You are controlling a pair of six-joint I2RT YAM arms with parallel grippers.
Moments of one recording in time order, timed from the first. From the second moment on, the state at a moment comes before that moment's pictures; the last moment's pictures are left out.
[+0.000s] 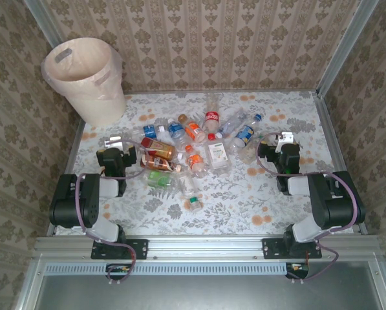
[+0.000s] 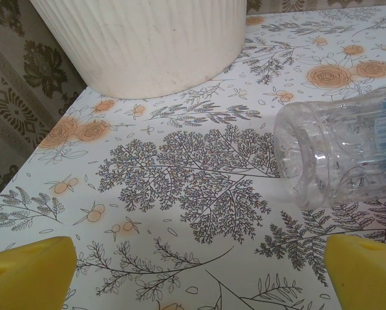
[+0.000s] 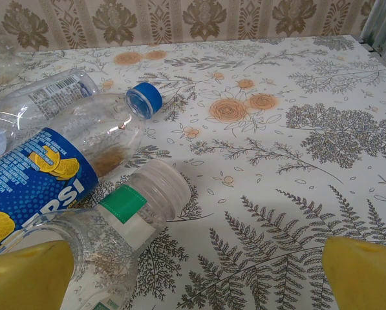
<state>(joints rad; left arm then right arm) -0.06 1.54 0.37 0.79 -0.26 0.04 0.02 1.53 0.39 0.78 0.13 0.05</state>
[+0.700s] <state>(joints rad) -0.07 1.51 0.37 0.78 -0.26 0.05 0.02 1.46 0.33 0.80 0.13 0.06</state>
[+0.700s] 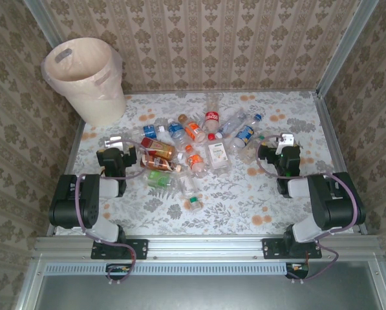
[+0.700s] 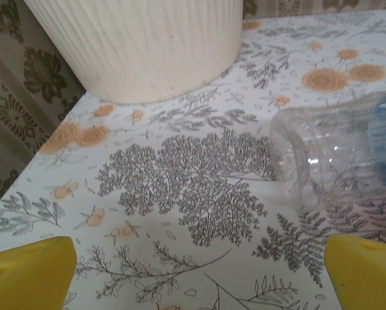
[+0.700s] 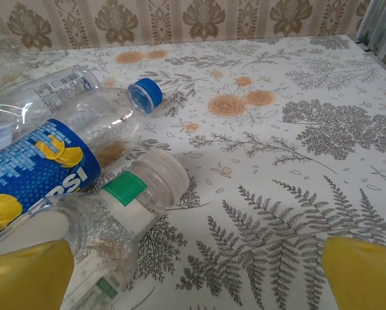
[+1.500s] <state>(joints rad) -0.09 1.02 0.66 -0.21 -0.33 -0.51 0.07 1.41 0.79 -0.20 -0.10 0.53</state>
